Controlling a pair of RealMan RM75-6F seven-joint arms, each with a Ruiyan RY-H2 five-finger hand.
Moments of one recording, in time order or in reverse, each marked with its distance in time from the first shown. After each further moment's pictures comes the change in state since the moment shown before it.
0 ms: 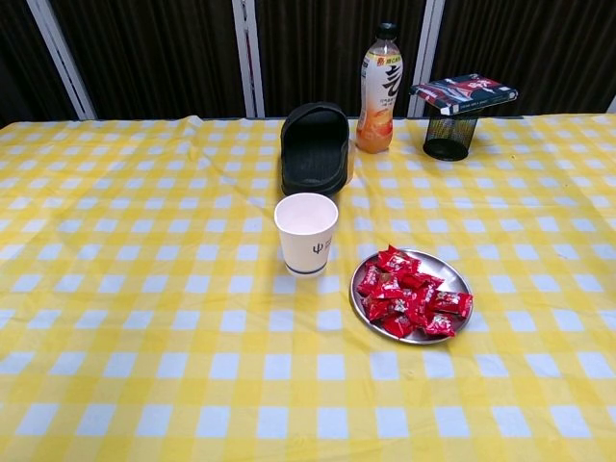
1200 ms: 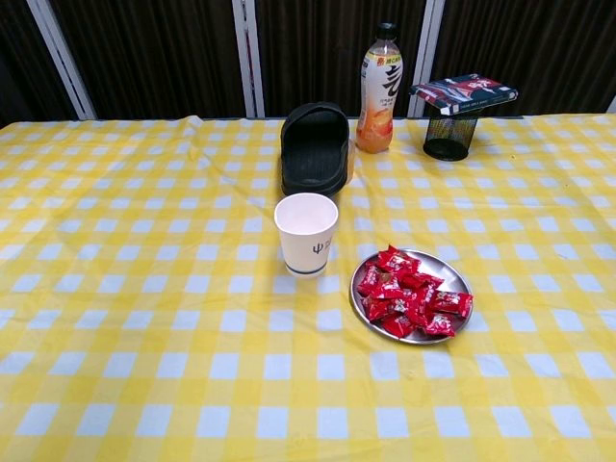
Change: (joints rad) left arm 0.000 -0.008 0.003 0.025 0.022 0.012 0.003; right arm -0.034 -0.013 -0.004 0.090 0.008 0.051 -0.001
